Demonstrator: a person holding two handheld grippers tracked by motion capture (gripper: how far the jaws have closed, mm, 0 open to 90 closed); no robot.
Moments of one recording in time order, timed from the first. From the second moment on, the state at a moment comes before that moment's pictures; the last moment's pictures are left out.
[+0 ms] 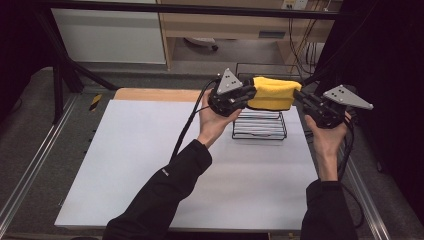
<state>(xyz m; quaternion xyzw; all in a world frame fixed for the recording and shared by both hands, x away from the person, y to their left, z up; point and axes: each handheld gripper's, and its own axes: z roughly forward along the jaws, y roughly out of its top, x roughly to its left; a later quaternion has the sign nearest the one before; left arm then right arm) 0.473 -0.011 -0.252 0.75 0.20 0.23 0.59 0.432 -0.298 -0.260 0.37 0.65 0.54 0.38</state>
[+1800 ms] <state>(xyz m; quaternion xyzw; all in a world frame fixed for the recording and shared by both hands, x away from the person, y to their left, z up) 0.477 -0.005 -0.266 0.79 0.25 0.19 0.53 0.445 -0.299 -0.302 0.44 0.68 0.51 0.30</state>
